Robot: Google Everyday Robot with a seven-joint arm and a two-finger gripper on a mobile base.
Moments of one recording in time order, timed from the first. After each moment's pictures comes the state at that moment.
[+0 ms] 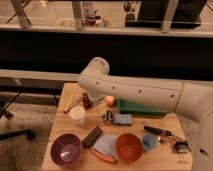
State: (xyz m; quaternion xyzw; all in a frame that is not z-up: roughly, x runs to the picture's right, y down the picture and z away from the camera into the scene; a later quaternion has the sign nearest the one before) arm -0.045 0.061 0.728 -0.22 -0.07 -0.25 0.94
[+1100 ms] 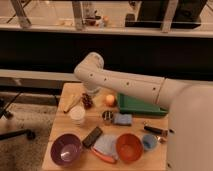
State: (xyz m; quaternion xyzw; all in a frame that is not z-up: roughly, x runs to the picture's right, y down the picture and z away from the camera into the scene) arm -0.068 0.037 0.777 -0.23 -0.09 -0.26 0.93
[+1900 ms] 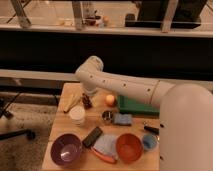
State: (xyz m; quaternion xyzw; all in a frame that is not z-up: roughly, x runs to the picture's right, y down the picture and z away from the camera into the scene) arm -0.086 0.038 0.817 -0.22 -0.11 -0.25 0.94
